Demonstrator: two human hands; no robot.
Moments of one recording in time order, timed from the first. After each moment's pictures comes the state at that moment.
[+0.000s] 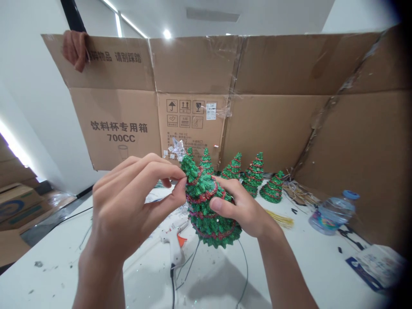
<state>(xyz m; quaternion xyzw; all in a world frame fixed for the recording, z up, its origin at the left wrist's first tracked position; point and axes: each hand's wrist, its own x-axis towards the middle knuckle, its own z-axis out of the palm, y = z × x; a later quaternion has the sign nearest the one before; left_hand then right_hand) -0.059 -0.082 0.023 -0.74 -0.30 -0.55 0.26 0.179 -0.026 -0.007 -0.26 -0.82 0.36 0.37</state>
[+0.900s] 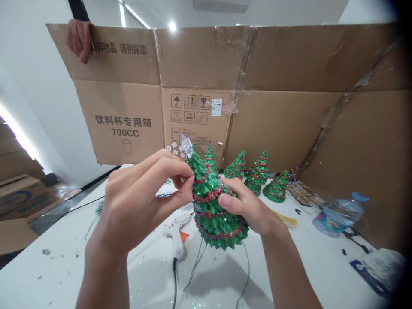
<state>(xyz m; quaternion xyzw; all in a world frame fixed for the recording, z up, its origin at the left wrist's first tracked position) -0.062 -0.082 0.021 -0.76 -0.29 -0.54 0.21 0.180 -0.024 -0.008 -0.25 -0.79 0.42 0.37</state>
